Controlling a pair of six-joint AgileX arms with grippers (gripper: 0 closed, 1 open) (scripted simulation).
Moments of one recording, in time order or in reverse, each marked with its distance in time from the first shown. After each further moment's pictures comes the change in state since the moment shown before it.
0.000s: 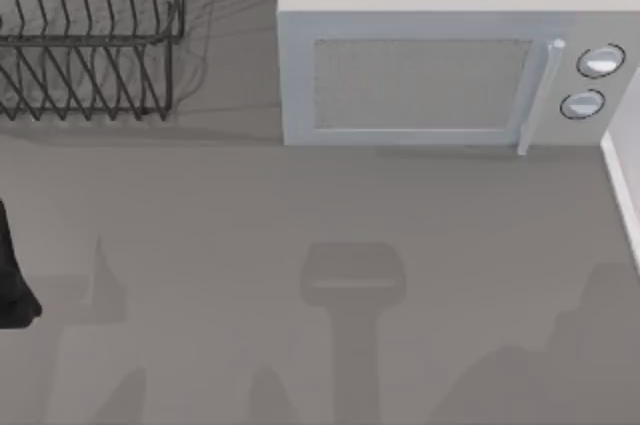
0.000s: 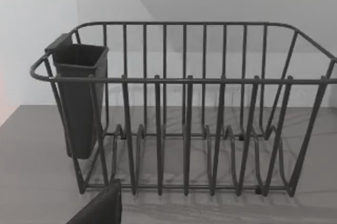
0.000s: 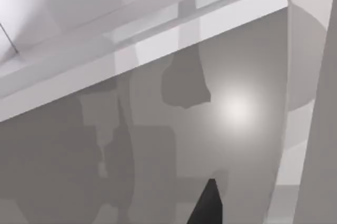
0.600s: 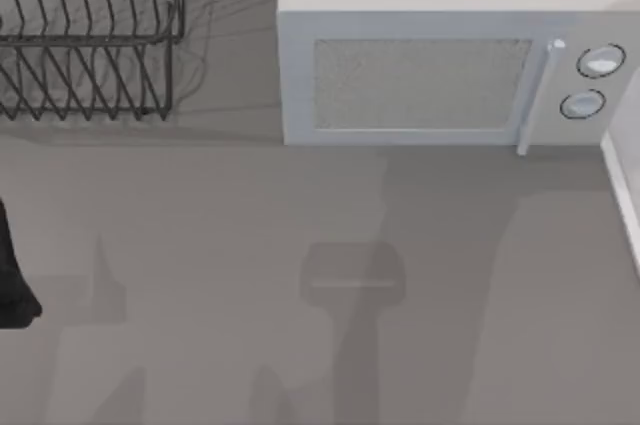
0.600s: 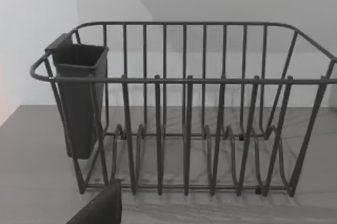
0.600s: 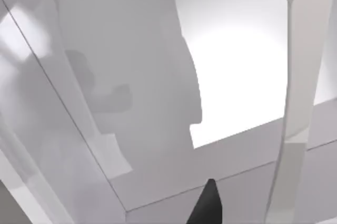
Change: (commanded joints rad) left arm 0.000 0.000 0.000 0.000 0.000 0.000; right arm 0.202 0.721 1.061 -0.359 0.019 0.209
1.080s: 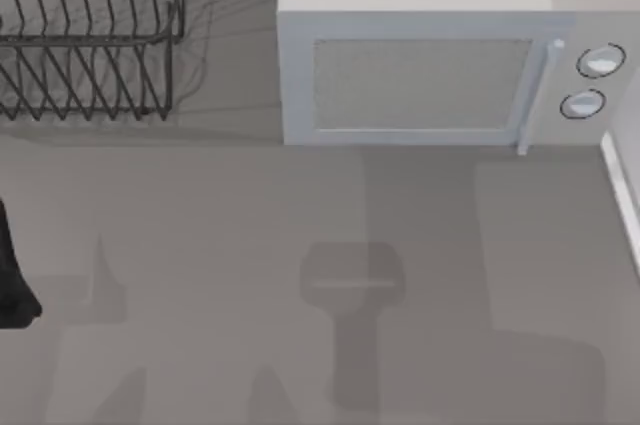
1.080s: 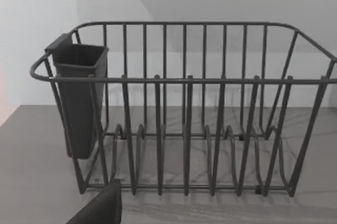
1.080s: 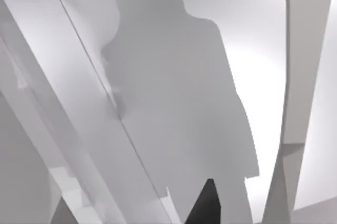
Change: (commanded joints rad) left arm 0.000 0.000 0.000 0.000 0.000 0.000; right arm 0.133 0.342 0.532 -0.145 0.021 0.127
